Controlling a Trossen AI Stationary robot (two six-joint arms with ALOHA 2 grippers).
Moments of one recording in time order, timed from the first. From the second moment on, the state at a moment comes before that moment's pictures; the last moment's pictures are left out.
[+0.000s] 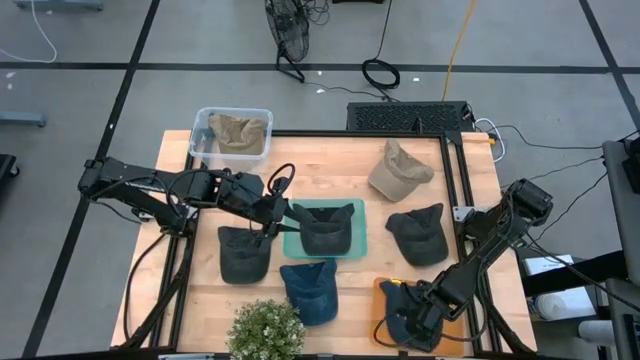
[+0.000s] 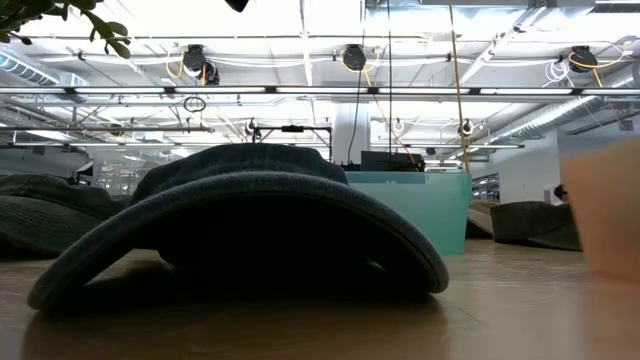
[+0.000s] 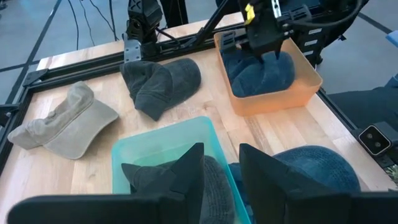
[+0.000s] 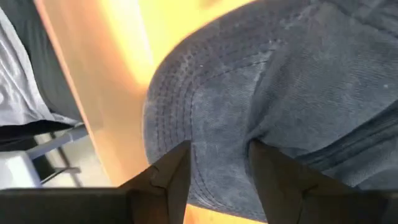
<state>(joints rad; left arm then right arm) -0.12 1.26 1.15 -0.39 0.08 0.16 0.86 1.63 1.00 -0.59 -0.20 1.25</state>
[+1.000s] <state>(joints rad) -0.12 1.26 1.15 -0.39 0.08 0.16 0.89 1.38 0.97 -0.62 -0.10 1.50</state>
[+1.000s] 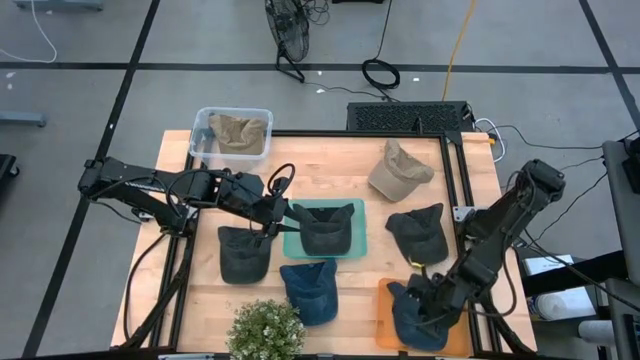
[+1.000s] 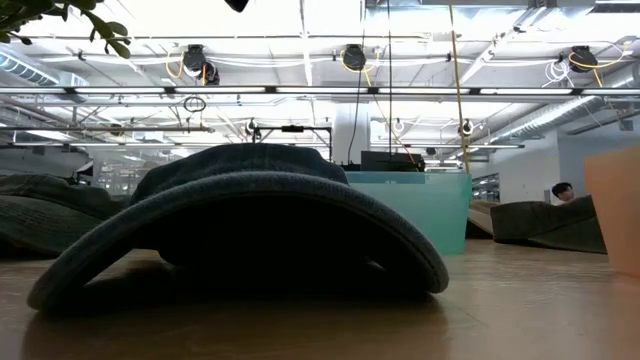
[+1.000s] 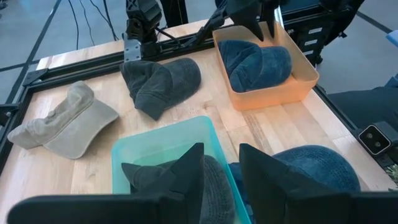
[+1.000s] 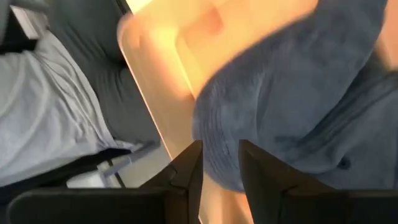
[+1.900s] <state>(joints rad) -0.17 1.23 1.14 -0.45 0.06 0.12 0.64 1.37 0.97 -0.51 0.19 0.76</state>
